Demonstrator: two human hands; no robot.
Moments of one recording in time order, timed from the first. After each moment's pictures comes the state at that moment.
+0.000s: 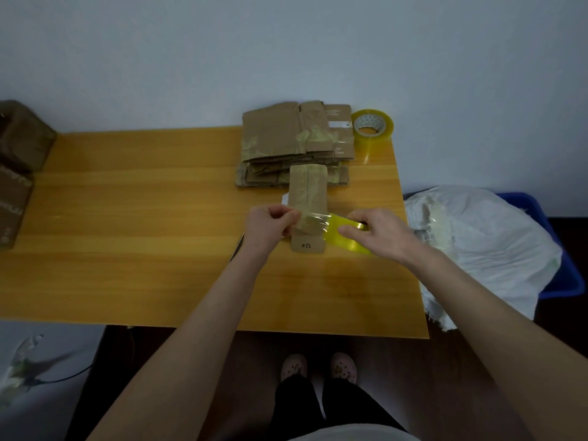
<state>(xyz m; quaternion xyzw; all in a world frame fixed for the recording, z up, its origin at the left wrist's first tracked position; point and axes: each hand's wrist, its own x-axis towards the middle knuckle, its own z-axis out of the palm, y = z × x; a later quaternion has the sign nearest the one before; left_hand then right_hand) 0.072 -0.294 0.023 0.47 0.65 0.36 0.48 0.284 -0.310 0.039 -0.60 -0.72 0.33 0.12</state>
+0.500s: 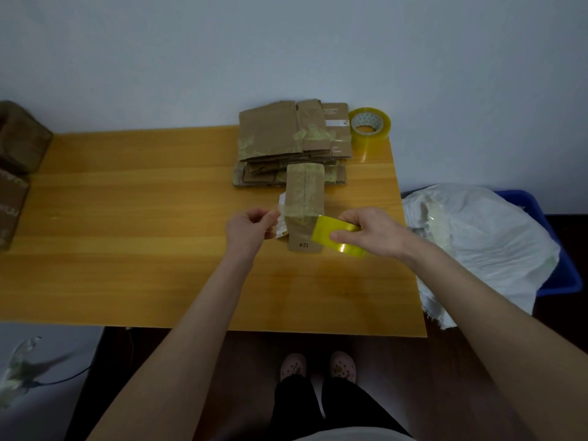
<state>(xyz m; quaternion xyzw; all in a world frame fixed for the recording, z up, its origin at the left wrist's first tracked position) 0.057 -0.301 0.021 0.42 0.68 0.40 0.46 0.283 -0.309 0.045 -0.57 -0.69 0.43 0.11</state>
